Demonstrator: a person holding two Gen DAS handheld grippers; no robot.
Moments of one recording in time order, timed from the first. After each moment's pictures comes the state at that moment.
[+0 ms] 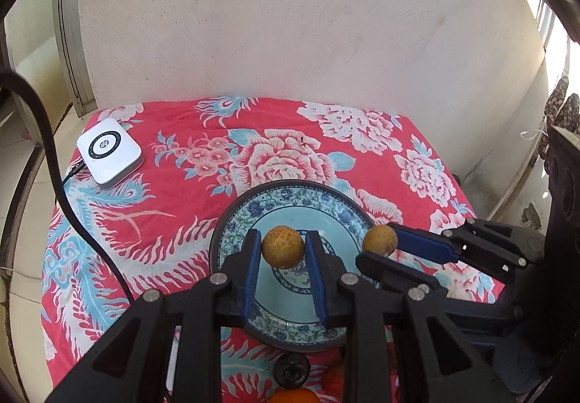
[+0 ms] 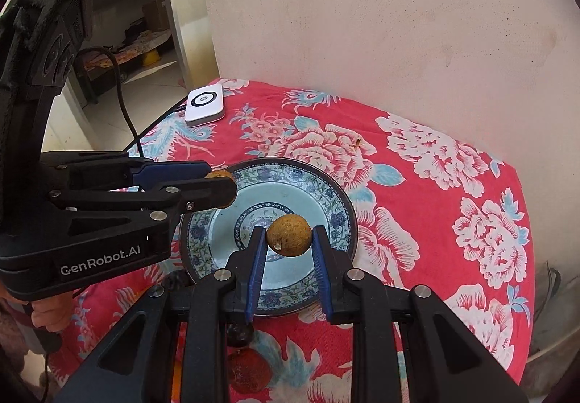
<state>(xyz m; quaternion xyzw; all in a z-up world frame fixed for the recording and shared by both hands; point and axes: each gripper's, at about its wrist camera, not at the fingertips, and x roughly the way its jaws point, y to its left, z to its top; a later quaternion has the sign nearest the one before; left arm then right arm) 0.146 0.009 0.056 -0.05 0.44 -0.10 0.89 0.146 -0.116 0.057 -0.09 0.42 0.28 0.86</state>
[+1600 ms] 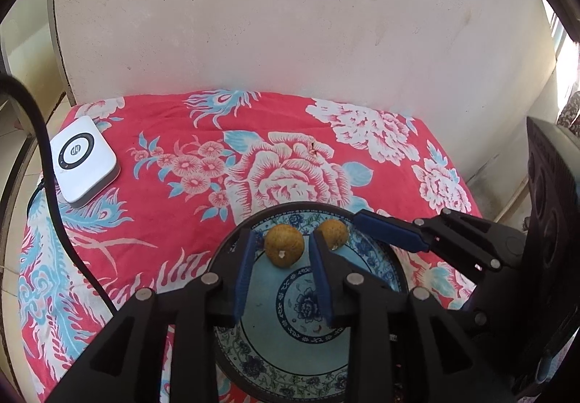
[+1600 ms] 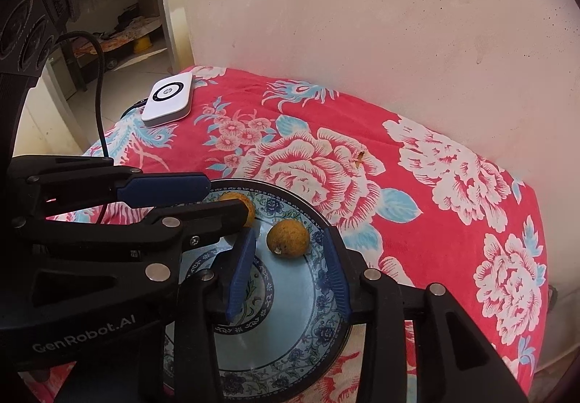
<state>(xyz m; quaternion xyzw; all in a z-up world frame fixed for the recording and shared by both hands) 0.187 0.011 0.036 -0.07 0.47 -0.10 0.88 0.195 -0.093 0.028 -0.11 0.43 0.26 0.86</state>
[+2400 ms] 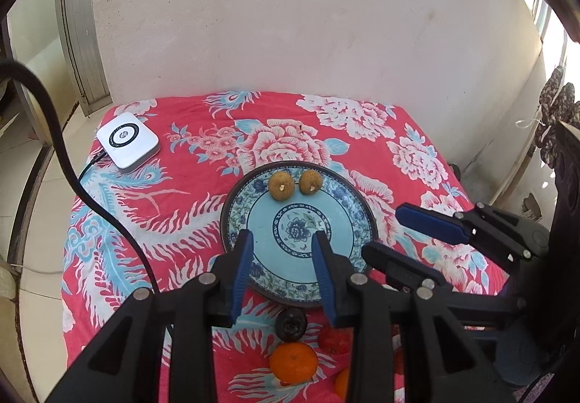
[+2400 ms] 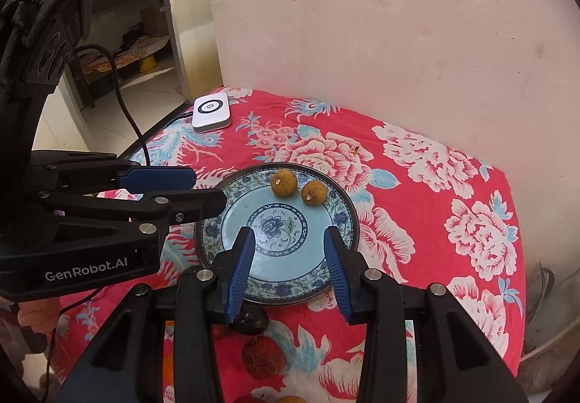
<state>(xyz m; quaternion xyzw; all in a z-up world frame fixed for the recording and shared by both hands) 0.108 0.009 0.079 -0.04 0.46 -0.09 0.88 0.109 -0.121 0.077 -0.09 0.40 0.26 0.87</state>
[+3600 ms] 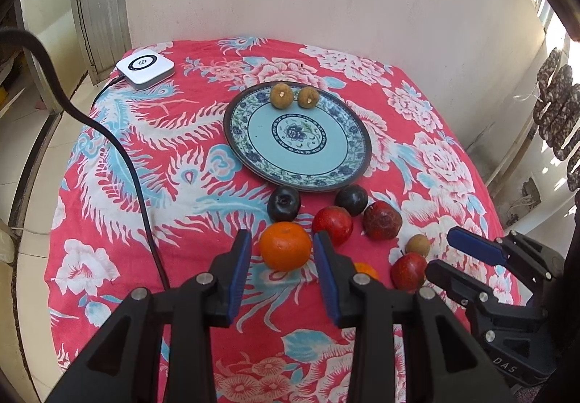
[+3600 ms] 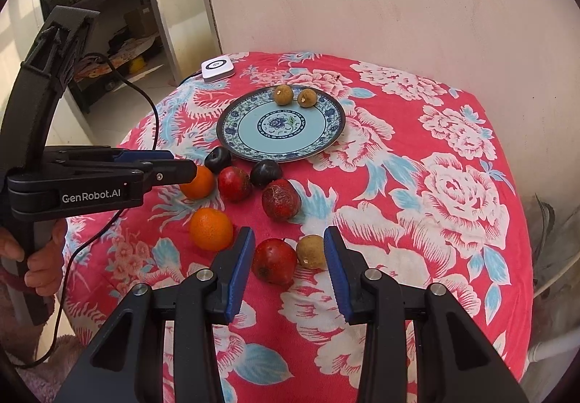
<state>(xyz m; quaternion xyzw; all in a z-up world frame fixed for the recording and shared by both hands) 0.041 0.005 0.053 -0.05 0.50 -0.07 0.86 0.015 -0.170 0.052 -0.05 0.44 0.24 0.87</state>
